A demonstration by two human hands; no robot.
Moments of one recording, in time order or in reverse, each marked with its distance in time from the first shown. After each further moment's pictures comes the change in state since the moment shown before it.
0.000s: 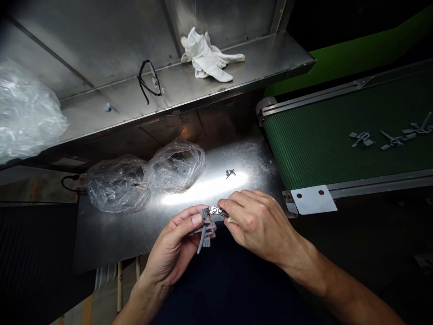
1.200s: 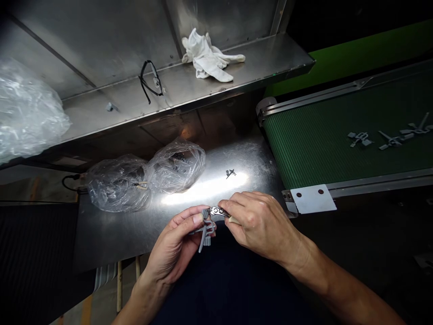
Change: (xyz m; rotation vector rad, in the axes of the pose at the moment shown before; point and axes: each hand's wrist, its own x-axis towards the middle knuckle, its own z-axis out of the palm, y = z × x) left_hand 0.000 -0.003 -0.002 0.007 -0.004 0.002; right_hand -0.003 0.002 0.000 0.054 -0.022 0.009
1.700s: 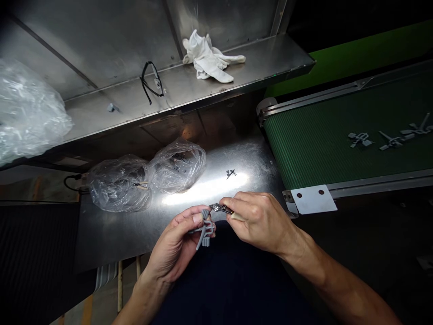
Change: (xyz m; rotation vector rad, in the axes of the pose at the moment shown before) left_hand 0.000 0.003 0.002 -0.010 -0.004 -0.020; right_hand 0.000 0.009 0.006 0.136 0.094 0.011
